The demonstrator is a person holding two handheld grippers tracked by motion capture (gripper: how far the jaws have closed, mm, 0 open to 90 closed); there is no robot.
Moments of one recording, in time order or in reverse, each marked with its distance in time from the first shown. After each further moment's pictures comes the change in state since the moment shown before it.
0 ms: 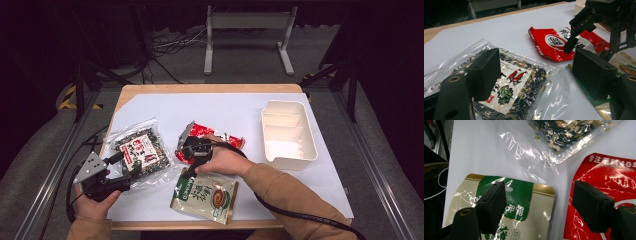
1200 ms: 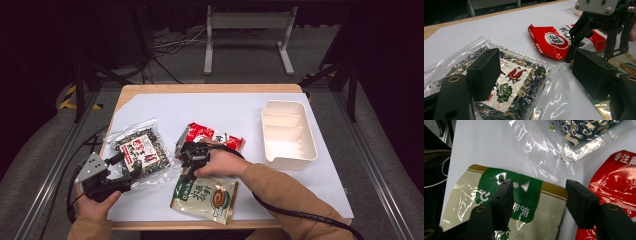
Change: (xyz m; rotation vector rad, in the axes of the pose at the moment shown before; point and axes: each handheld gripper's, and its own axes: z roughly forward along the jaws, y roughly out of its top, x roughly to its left) left arm -0.001 -0.001 0.002 0.012 -0.004 -0.004; right arm -0.001 -0.001 0.015 0.038 0.057 -0.067
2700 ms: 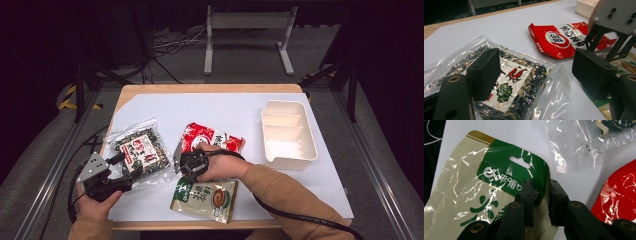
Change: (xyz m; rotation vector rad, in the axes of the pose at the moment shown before) left arm 0.000 0.000 0.002 0.010 0.008 0.006; right arm 0.024 0.004 0.006 0.182 -0.062 -0.191
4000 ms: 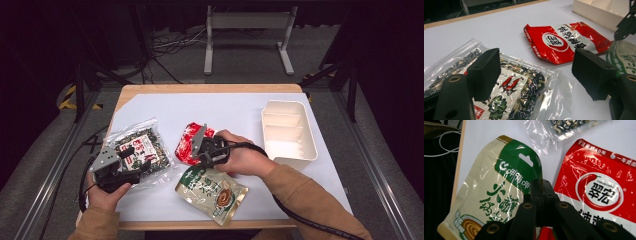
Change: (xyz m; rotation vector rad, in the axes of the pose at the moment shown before) left arm 0.002 0.010 0.027 0.012 -0.041 0.007; right arm 0.019 -0.027 -0.083 -0.091 -0.139 0.070
